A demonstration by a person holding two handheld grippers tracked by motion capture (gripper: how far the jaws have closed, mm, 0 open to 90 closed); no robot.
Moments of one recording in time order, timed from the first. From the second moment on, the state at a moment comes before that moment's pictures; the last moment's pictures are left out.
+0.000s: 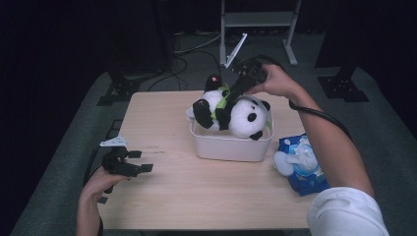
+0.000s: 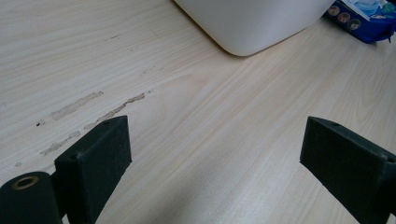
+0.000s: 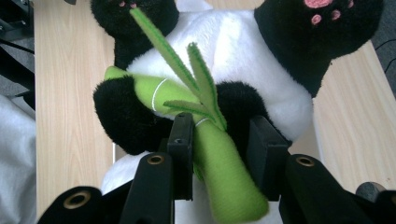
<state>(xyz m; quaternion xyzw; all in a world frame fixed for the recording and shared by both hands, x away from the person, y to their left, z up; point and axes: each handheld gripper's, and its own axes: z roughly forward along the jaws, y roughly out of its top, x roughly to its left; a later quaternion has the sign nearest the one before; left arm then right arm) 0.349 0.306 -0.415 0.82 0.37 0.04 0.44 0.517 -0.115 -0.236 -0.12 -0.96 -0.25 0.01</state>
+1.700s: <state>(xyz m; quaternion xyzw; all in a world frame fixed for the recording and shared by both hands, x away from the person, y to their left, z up) 0.348 0.307 -0.414 0.82 0.37 0.05 0.44 0.492 -0.100 -0.273 -0.09 -0.96 -0.25 0.03</state>
